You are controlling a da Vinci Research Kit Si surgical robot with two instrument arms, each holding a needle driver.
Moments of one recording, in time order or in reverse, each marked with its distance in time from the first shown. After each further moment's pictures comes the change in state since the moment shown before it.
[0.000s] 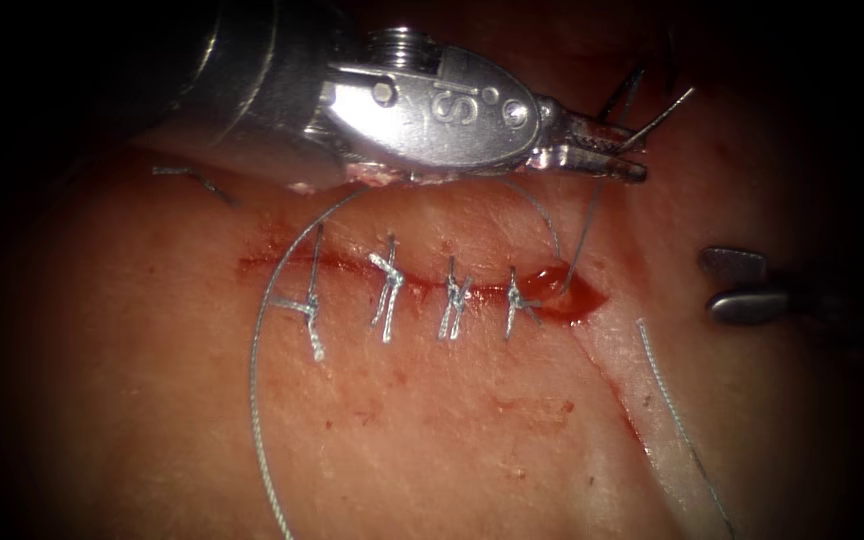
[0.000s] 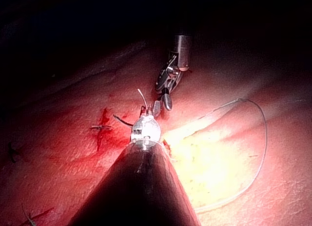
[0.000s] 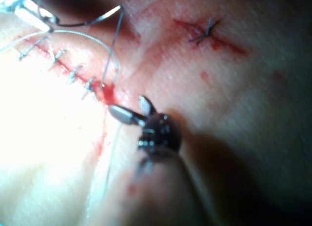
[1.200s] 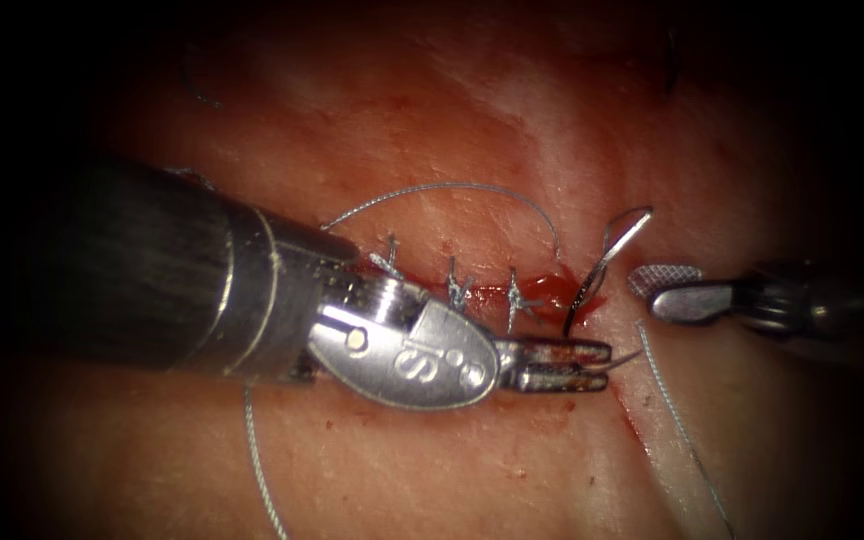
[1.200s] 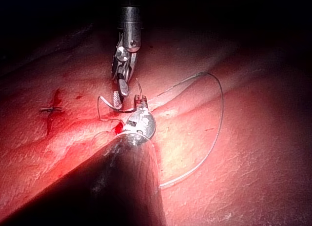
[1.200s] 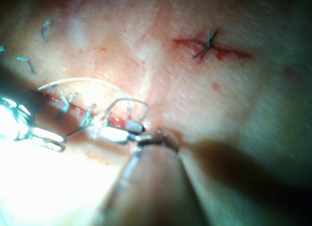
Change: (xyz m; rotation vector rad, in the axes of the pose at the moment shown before) right arm -0.002 -0.002 0.006 0.150 0.015 0.344; left arm -0.006 0.012 0.002 0.003 0.091 0.237
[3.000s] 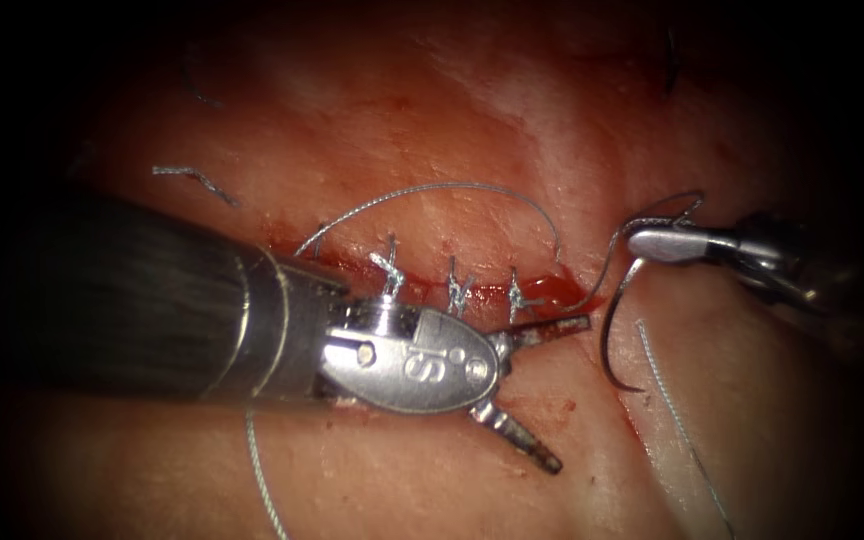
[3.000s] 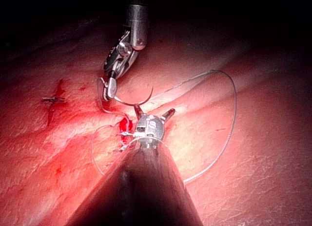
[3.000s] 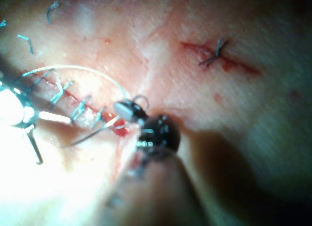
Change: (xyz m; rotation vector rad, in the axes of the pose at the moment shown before) right arm 0.005 0.001 0.000 -0.094 0.053 -0.477; left arm -0.005 0.001 0.002 -0.178 -0.128 -0.336
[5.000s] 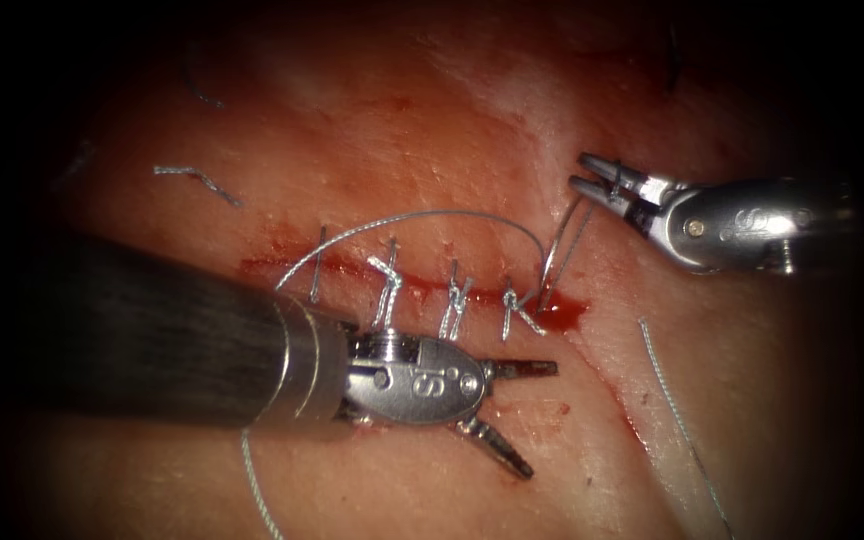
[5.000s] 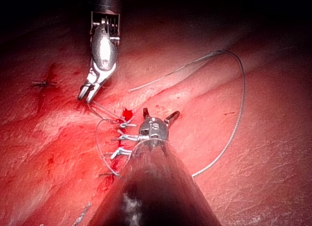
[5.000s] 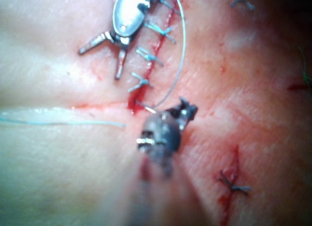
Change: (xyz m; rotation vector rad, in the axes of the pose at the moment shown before) right arm -0.002 0.000 0.005 -0.317 -0.225 -1.226; left arm -0.007 0.001 0.003 -0.101 -0.053 -0.102
